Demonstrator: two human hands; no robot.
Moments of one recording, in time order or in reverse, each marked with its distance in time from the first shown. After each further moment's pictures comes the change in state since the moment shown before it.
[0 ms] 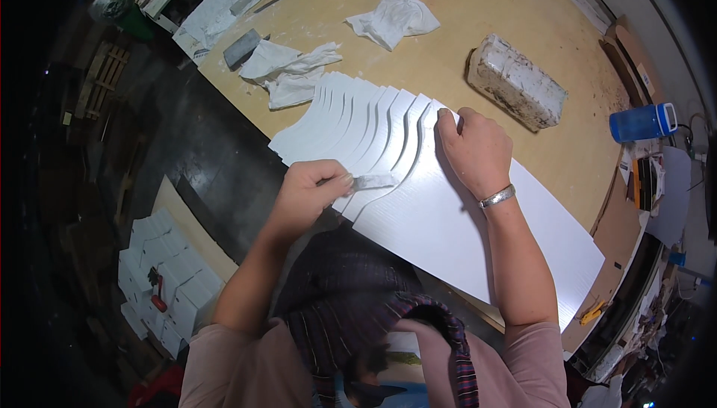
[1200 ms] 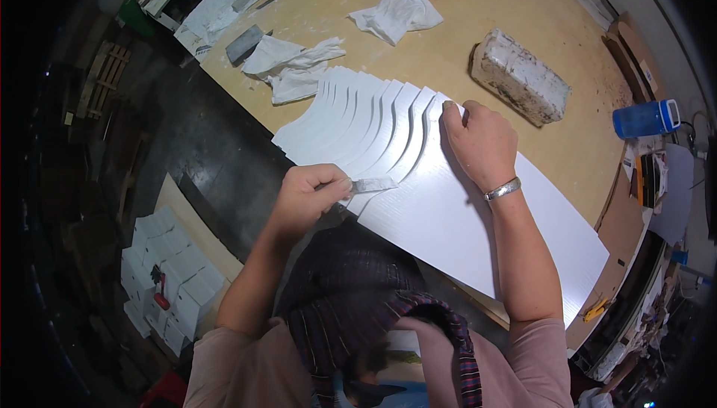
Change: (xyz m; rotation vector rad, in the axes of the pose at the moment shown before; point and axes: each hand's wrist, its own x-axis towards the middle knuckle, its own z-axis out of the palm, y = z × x) left_hand -0.014 -0.010 -0.007 -0.054 -0.026 -0.081; right_hand 0.001 0.000 0.001 -0.003 -0.009 0.016
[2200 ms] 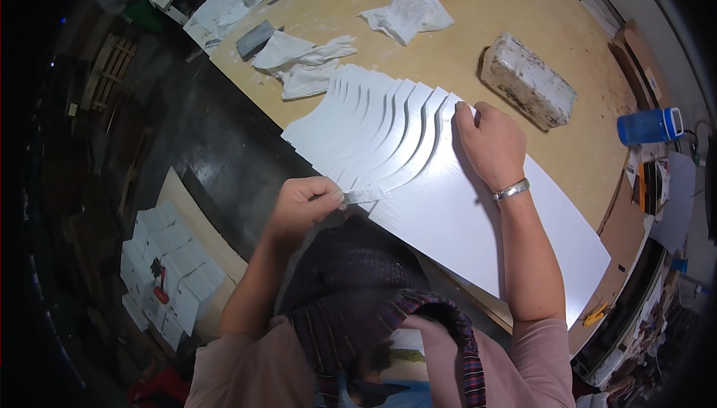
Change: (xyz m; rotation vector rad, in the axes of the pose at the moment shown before) left_hand -0.022 -0.025 -0.011 -0.151 0.036 -0.008; right_hand -0.001 0.000 0.000 -0.001 0.015 0.001
